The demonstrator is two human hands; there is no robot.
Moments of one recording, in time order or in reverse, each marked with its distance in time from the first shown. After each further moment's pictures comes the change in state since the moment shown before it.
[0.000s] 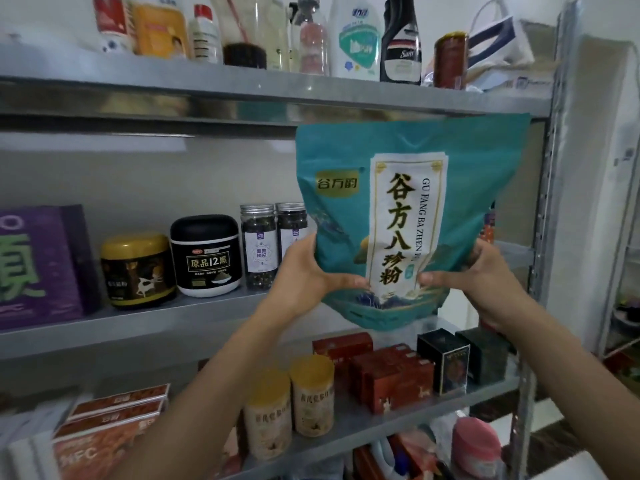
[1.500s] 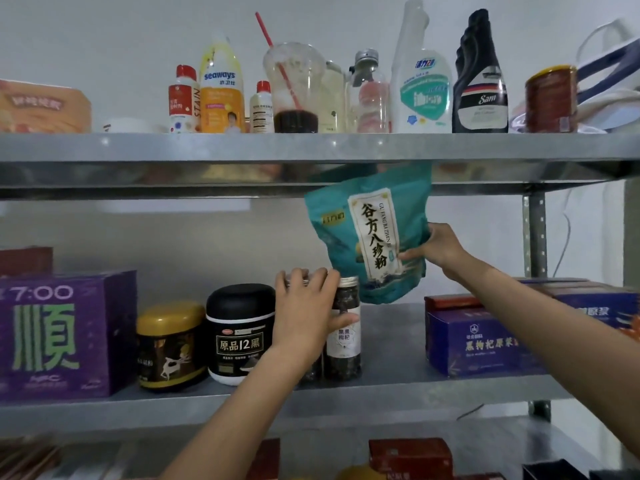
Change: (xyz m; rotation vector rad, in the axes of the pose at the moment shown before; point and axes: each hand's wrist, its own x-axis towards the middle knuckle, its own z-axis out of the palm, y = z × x) left_hand 0.109 -0.078 -0.062 1.584 0.266 0.031; right_hand 0.285 0.084 0.046 -0.270 -0.006 0.115
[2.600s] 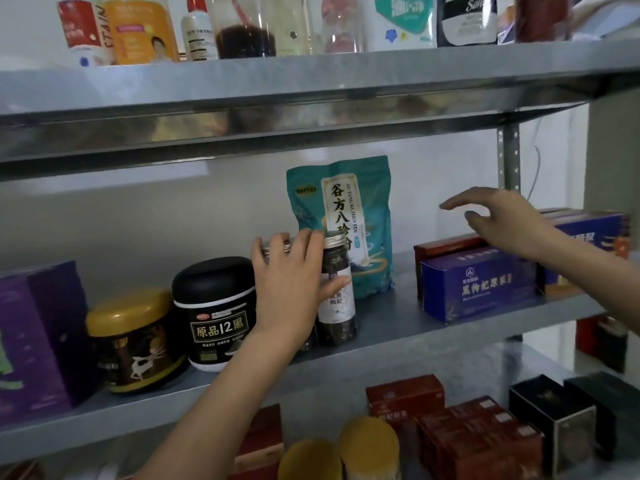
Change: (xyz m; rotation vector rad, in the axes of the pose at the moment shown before) left_hand -0.010 0.000 -0.006 -0.044 0.104 0.043; right_hand -0.090 0.012 -0.068 -0.735 0.025 -0.282
